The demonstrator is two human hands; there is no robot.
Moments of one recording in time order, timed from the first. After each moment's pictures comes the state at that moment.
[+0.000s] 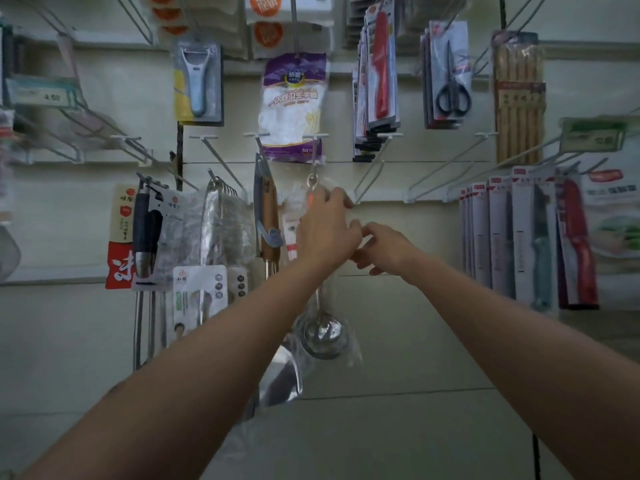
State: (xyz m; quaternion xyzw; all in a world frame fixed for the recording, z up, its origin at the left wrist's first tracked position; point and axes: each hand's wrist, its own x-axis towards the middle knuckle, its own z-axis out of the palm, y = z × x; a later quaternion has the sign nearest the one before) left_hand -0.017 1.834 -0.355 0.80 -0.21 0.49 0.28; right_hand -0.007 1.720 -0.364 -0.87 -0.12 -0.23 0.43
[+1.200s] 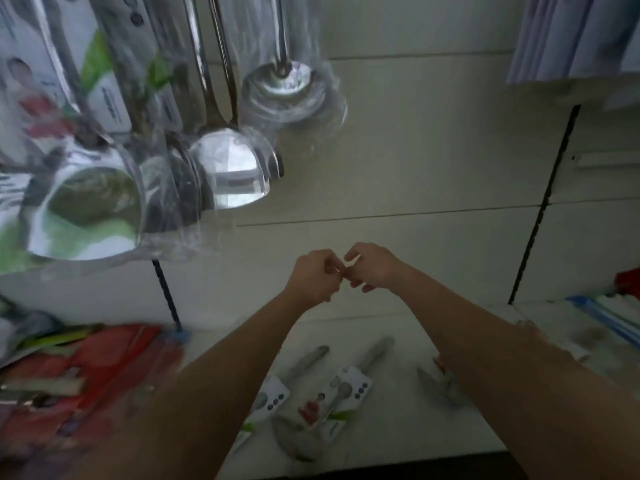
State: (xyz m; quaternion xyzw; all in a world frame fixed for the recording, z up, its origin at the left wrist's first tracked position) left_hand 0.089 1.837 -0.695 0.90 -0.14 0.04 0.42; right_hand 0.085 1.709 -0.675 -0.91 0.00 0.05 0.42
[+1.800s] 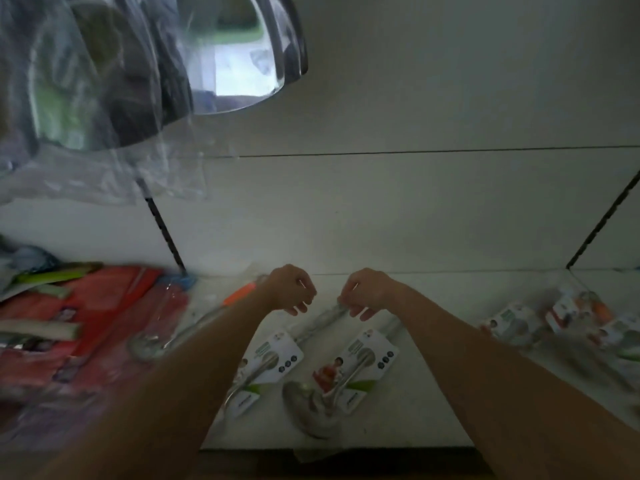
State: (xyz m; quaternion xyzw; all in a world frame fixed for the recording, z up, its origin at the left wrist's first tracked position) left_hand 0.150 1.915 -0.815 0.92 -0.03 -0.18 0.35; right_hand 0.140 1.744 -0.809 -0.89 0.01 0.25 0.37
